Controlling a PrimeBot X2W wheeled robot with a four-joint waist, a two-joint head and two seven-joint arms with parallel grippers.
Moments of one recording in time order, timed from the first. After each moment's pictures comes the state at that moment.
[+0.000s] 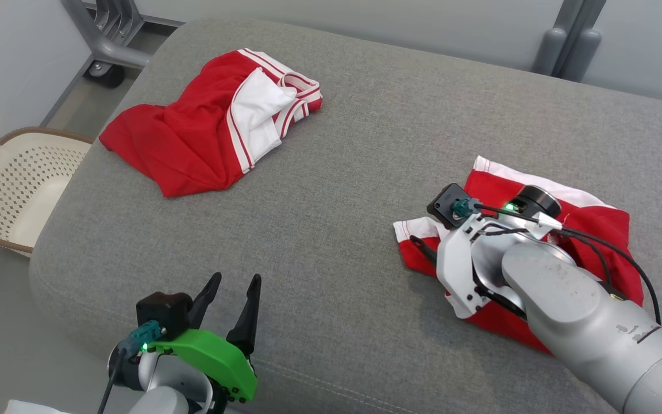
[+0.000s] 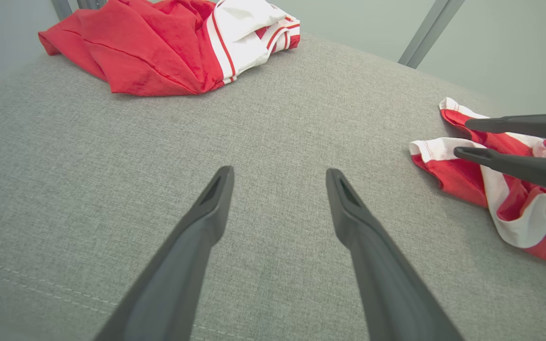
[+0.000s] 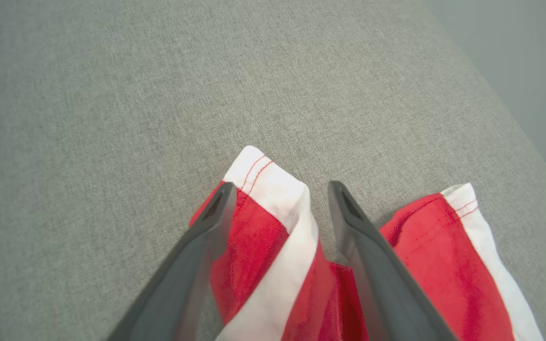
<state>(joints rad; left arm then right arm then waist) -0.14 0.17 -0.54 0.22 -0.65 0.12 -0.13 -0.67 -0.21 0.94 0.74 0.31 0.13 0.10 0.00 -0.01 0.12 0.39</state>
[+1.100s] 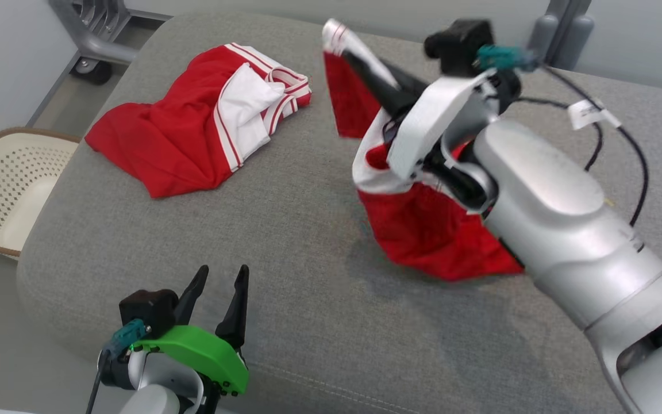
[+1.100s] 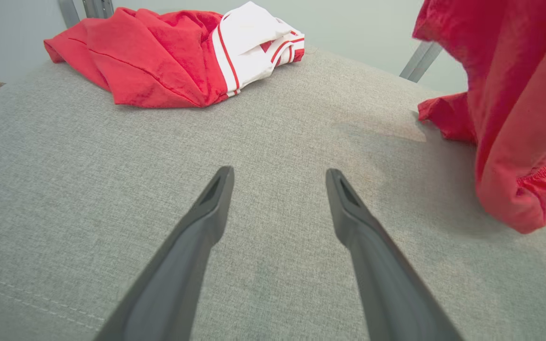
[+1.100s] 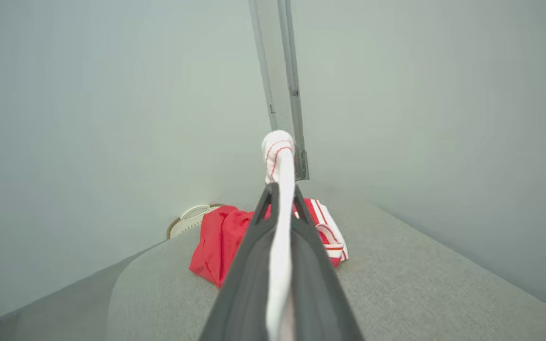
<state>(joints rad) -0.14 0.15 -0.48 0.19 -0.64 0.12 -0.13 -0.88 -0.09 0.83 0.58 0.64 0.13 -0.05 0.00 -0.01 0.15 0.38</state>
